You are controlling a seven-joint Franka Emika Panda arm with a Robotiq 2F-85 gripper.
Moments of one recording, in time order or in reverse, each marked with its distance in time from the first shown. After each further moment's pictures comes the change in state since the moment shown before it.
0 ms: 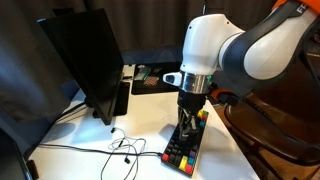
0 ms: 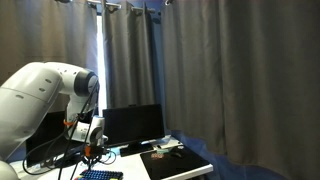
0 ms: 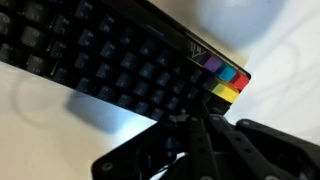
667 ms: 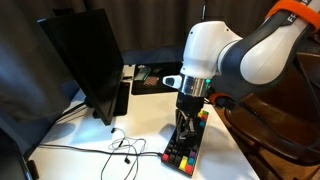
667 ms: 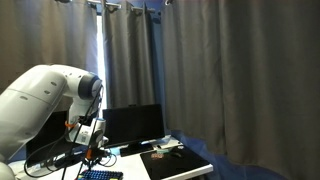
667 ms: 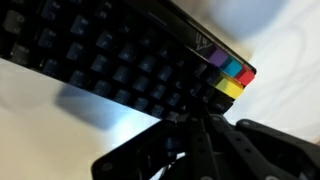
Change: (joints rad) arm -0.047 0.049 0.043 0.000 0.000 0.068 -0.047
